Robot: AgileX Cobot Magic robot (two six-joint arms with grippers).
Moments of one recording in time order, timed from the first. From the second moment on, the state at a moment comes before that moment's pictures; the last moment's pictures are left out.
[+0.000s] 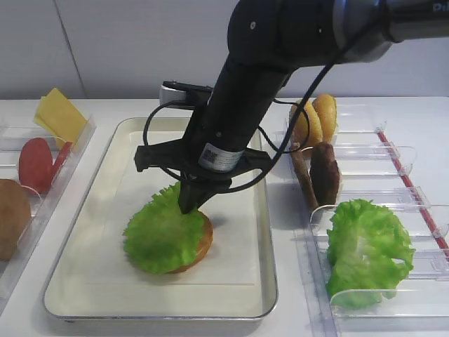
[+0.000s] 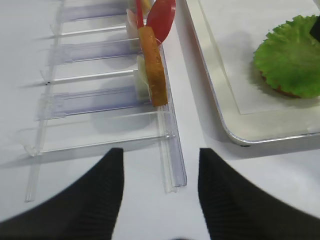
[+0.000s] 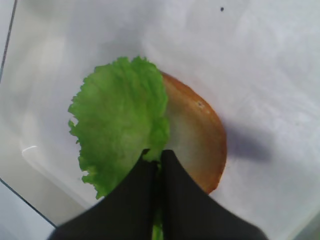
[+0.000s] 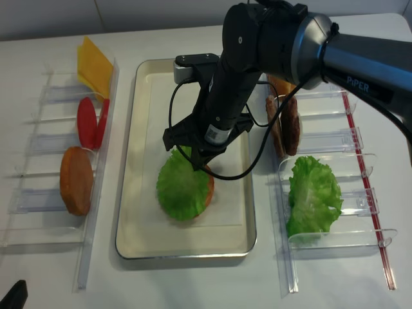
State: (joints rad) left arm -0.06 -0.02 -0.49 -0.02 1.18 0.03; right arm 0.66 1.95 -1.47 0.50 0.97 0.01
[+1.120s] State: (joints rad) left arm -0.06 -0.02 -0.49 -0.02 1.18 0.03; right arm 0.66 1.98 -1.63 0.31 1.16 0.03
